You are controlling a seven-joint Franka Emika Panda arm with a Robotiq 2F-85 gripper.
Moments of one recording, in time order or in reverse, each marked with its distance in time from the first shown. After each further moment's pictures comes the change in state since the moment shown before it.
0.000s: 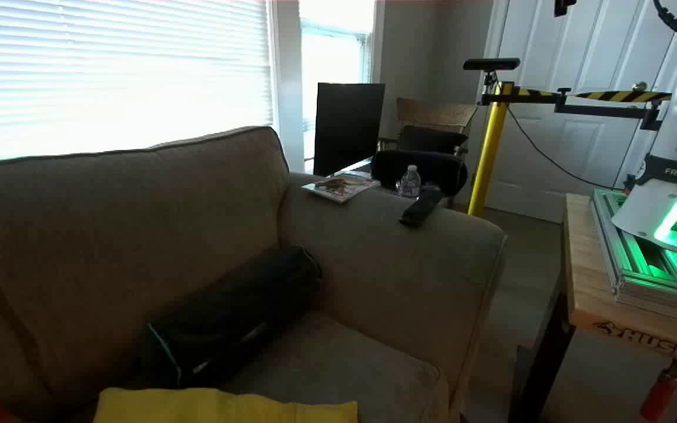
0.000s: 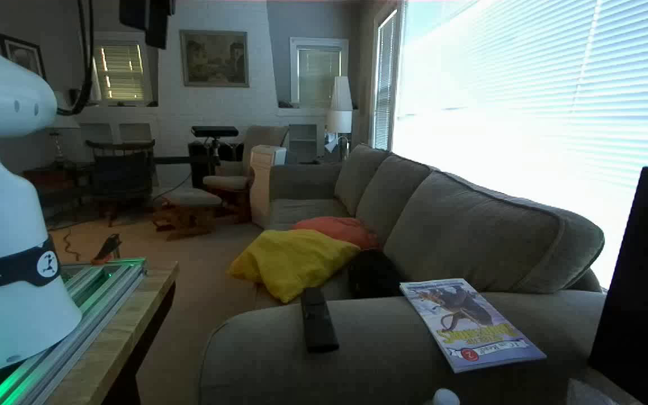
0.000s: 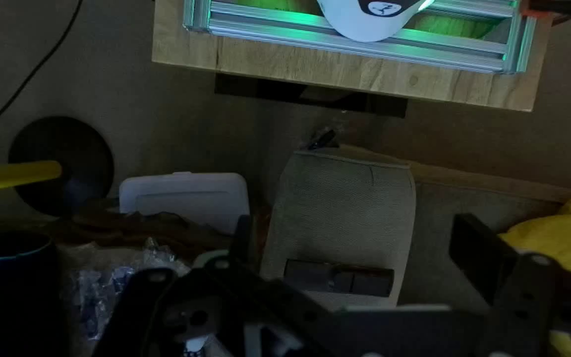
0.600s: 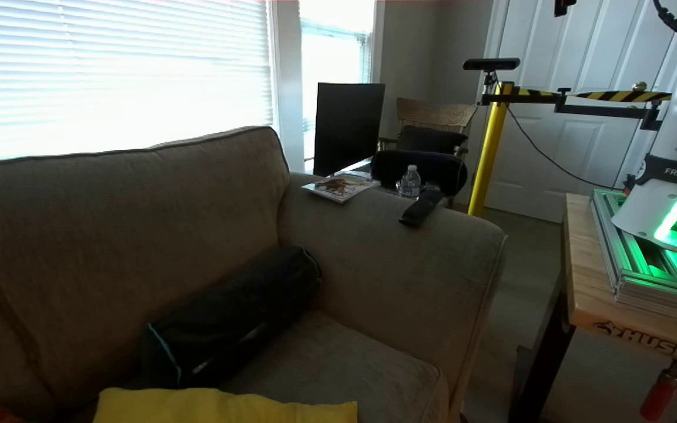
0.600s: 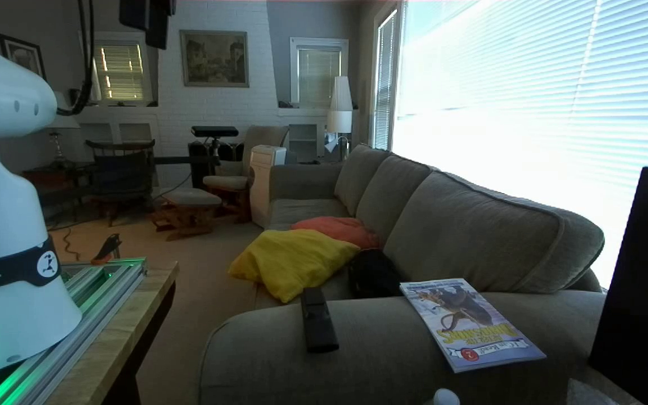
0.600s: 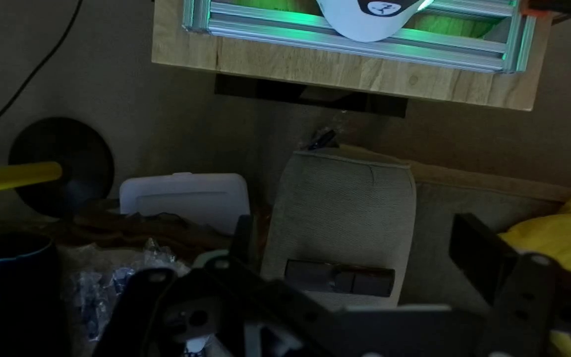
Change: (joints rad) arm 0.000 0.001 0.000 0.000 0.000 0.000 0.005
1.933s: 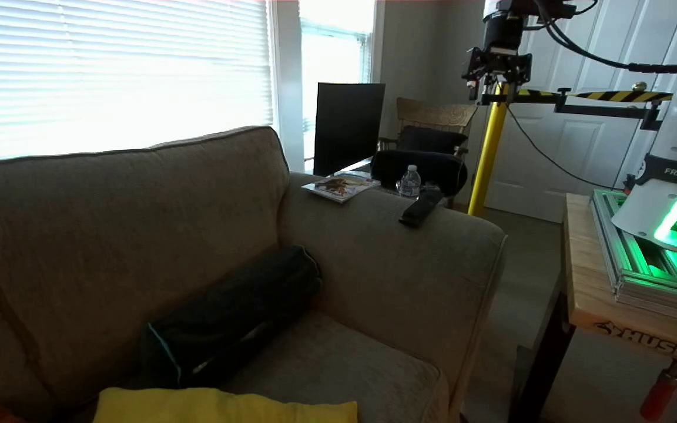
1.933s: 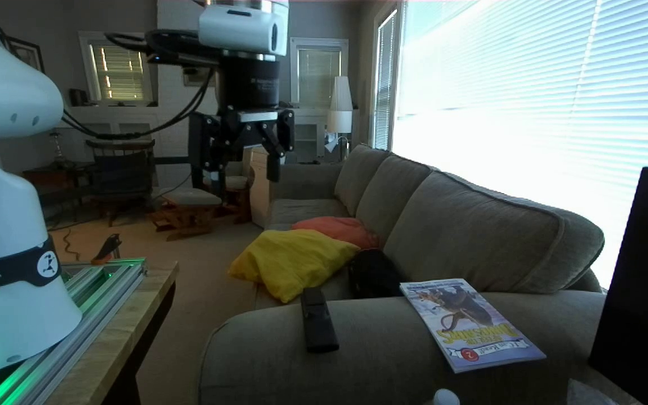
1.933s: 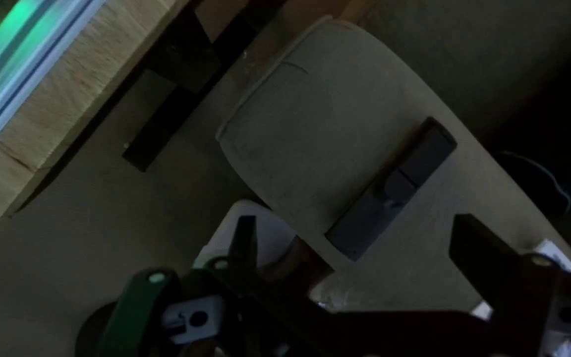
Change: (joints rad) arm -0.119 0.304 0.100 -0.272 0.297 0.669 0.820
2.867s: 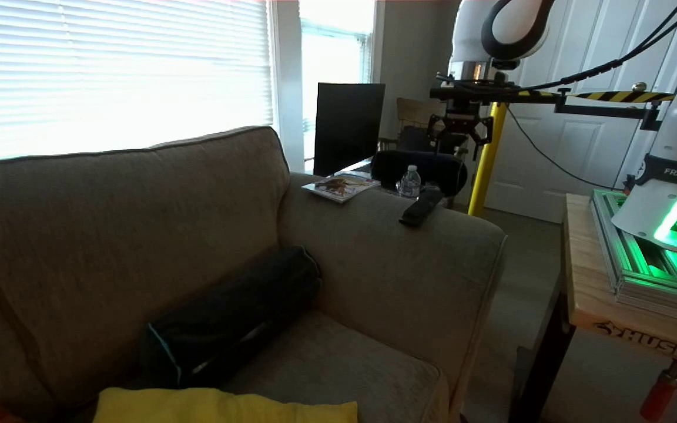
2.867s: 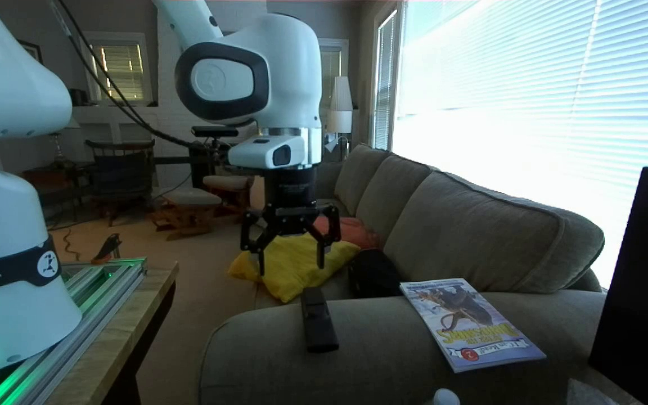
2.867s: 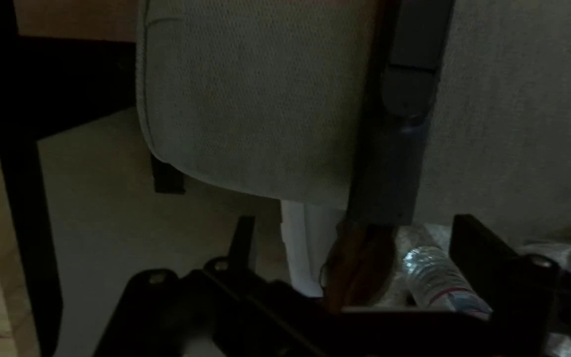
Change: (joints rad) arm -0.190 0.433 0.340 -0.022 -0.182 0.548 0.873
